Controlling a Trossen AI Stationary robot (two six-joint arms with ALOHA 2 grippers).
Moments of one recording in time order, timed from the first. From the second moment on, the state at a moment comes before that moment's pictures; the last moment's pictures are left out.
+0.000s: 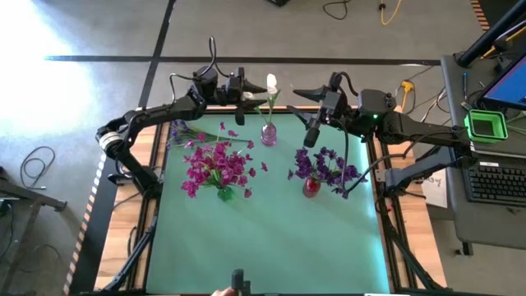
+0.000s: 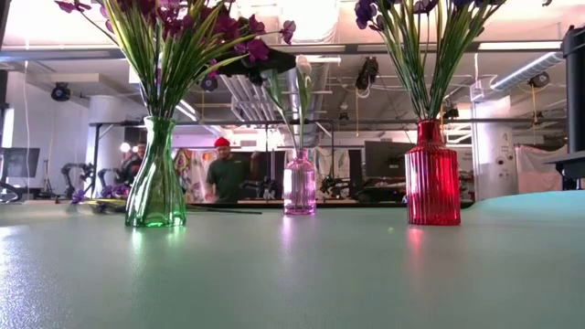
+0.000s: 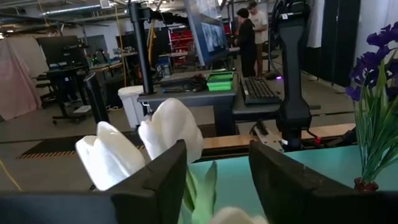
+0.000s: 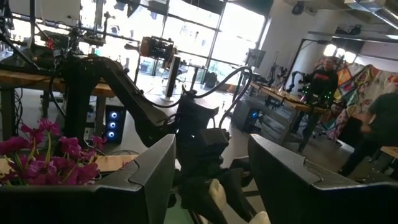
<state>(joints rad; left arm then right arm) 0.71 1.62 1.13 0.51 0.69 0.14 -0.09 1.27 1.45 -0.12 0.32 -0.29</state>
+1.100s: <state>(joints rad) 0.68 1.20 1.13 0.11 0.61 0.09 -0.09 1.27 1.45 -0.12 0.32 -0.23</state>
